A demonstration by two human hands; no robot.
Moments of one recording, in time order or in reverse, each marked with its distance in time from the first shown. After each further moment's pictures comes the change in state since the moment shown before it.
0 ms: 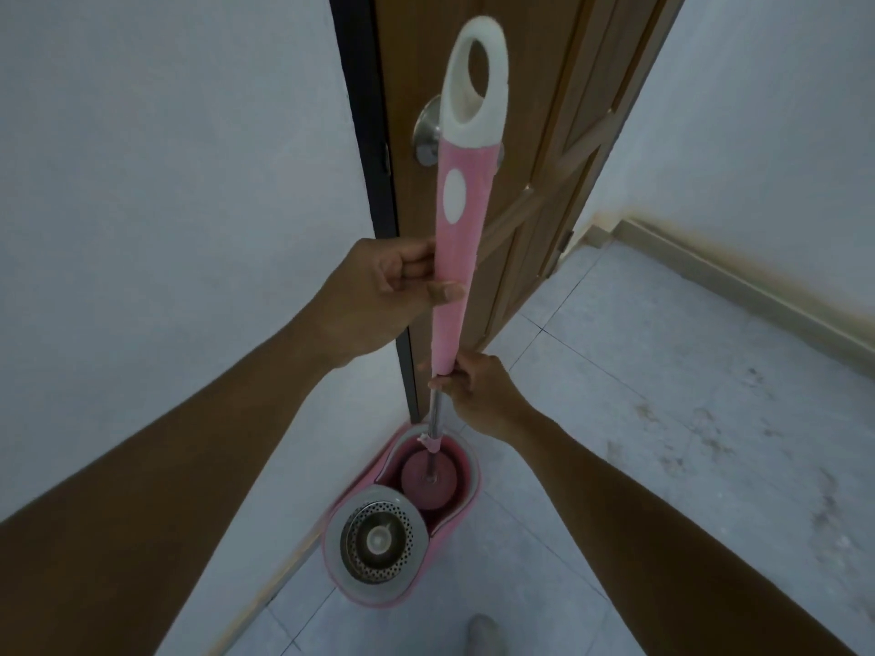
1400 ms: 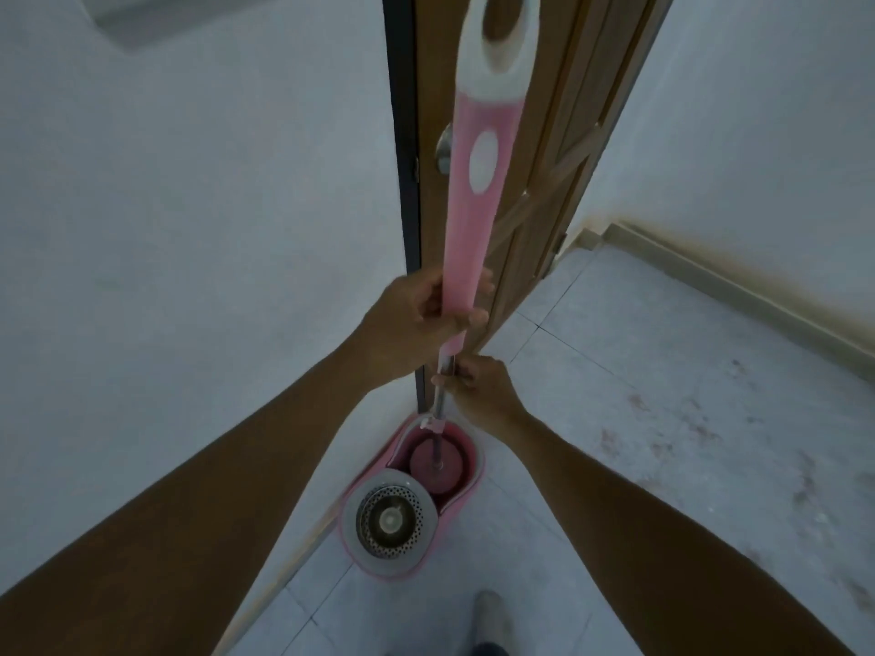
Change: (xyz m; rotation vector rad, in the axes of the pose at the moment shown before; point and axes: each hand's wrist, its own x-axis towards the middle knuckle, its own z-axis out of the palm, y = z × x) left_hand -0.064 0.022 0.013 0.090 -0.039 -0.008; right_hand -0.053 -0.048 0.027 0.019 0.171 0.092
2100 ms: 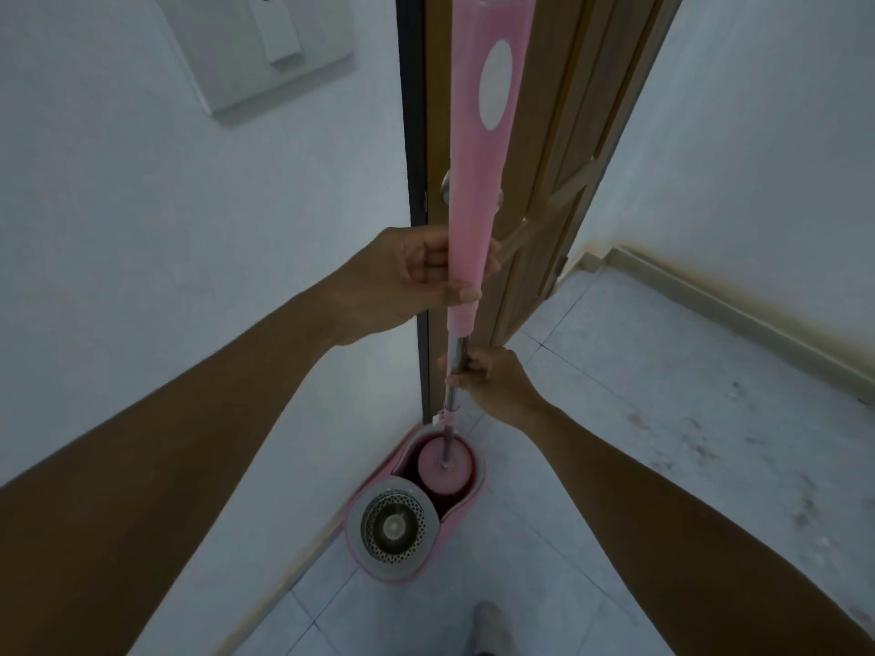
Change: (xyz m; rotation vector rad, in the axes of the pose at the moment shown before) left_hand -0.023 0.091 -0.029 0.016 -0.104 -0.001; right_hand -0.027 -0.044 -0.041 0.039 -0.117 -0.042
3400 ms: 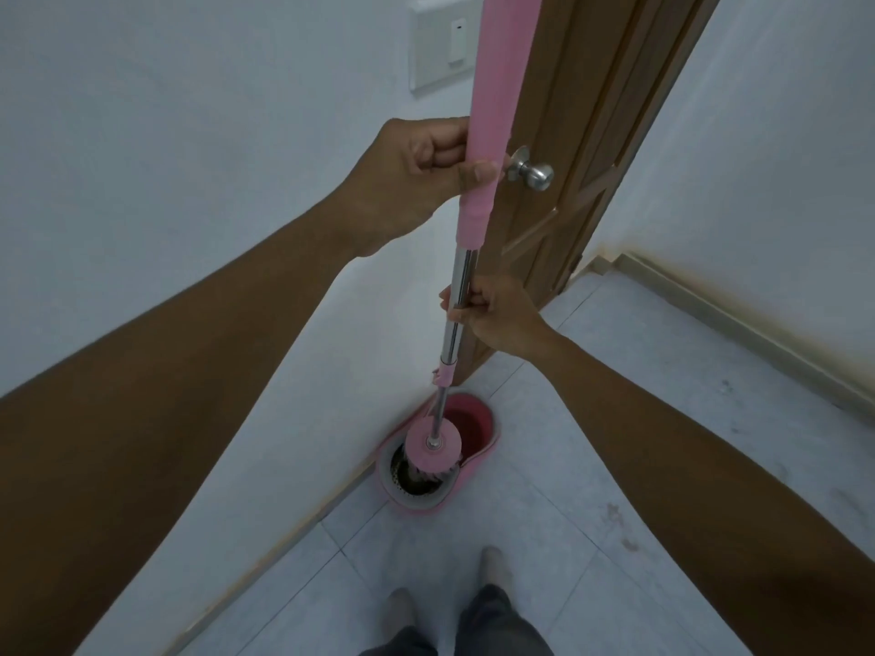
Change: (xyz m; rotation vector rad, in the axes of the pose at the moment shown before) left_hand -0.176 0.087 -0.041 0.154 0.241 0.317; right_hand -0.114 -0.135 0.072 -0.170 0.006 -0.236
